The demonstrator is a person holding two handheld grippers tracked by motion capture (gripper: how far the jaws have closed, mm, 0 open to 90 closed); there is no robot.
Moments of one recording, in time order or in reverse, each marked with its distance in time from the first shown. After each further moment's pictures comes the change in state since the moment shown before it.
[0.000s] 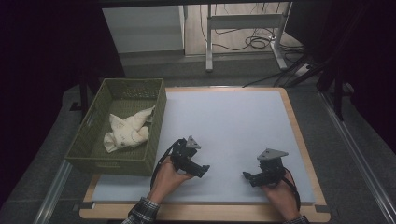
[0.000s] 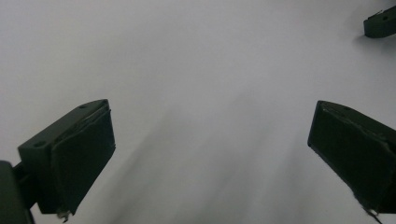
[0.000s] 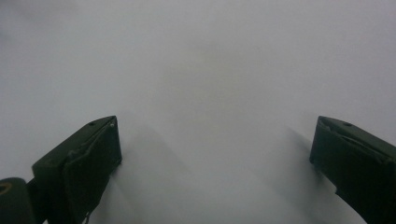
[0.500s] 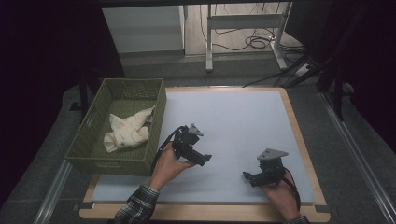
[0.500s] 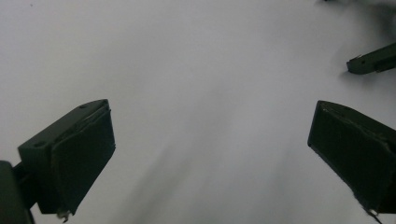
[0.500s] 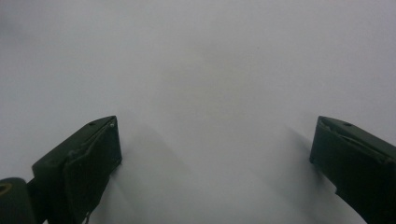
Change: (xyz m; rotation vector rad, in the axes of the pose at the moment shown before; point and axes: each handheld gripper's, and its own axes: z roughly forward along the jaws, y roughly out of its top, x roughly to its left) left arm 0.013 0.037 -0.018 0.010 -0.019 0.010; right arm 0.000 0.000 0.000 0.000 0.001 -0.001
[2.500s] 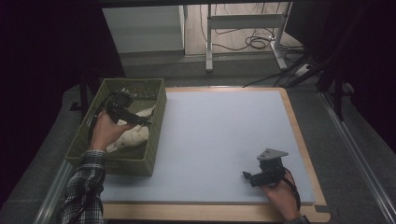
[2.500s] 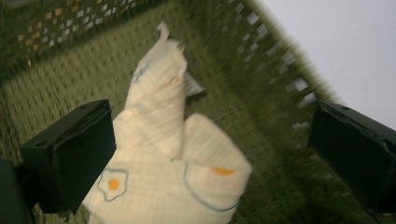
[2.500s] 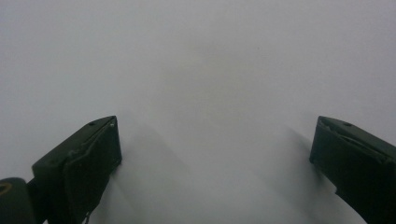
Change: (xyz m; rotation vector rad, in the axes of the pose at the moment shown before) left arm 0.177 -0.044 -0.119 0.099 0.314 -0.258; right arm 0.000 0.000 0.000 -0.002 0.000 -0.001
